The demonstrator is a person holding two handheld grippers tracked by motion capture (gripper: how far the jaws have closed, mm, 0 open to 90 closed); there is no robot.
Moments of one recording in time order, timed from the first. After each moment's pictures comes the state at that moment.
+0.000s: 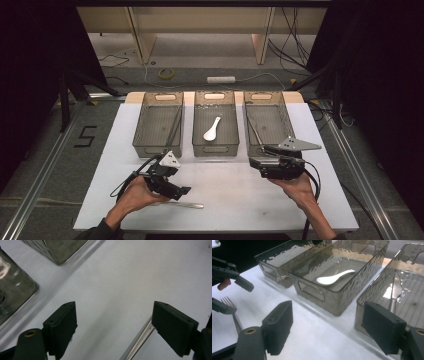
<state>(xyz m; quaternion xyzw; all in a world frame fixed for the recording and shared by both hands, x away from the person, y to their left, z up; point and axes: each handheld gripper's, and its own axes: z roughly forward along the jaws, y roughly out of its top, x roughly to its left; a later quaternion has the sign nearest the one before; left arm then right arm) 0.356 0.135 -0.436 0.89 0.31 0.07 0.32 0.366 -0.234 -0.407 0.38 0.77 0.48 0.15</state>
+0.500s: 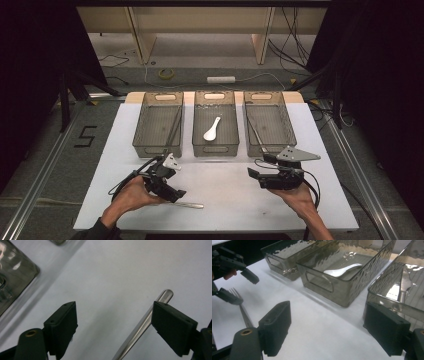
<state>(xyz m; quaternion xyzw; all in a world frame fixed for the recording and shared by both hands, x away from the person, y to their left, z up) 0.355 0.136 -0.437 0.92 0.30 0.07 0.25 0.346 -0.231 -0.418 0.37 0.78 0.48 0.15</state>
